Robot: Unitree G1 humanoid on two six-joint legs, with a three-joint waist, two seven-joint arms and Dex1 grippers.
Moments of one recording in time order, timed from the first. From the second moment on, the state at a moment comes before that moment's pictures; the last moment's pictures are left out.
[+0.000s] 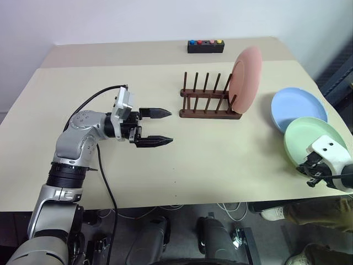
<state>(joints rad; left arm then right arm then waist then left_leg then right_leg) -0.64 0.56 -0.04 0.12 -0.56 0.34 -1.37 0.17 -1.21 -0.41 -0.33 0.31 0.88 0.88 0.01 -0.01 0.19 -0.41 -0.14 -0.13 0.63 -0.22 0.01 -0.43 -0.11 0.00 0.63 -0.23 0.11</state>
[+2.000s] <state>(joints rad) -0.39 0.68 0.18 -0.21 -0.67 0.45 -1.09 -1.01 -0.52 -0.38 0.50 0.97 0.94 0.95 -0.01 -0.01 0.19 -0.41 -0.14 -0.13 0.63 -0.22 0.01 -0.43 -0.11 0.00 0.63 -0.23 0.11</state>
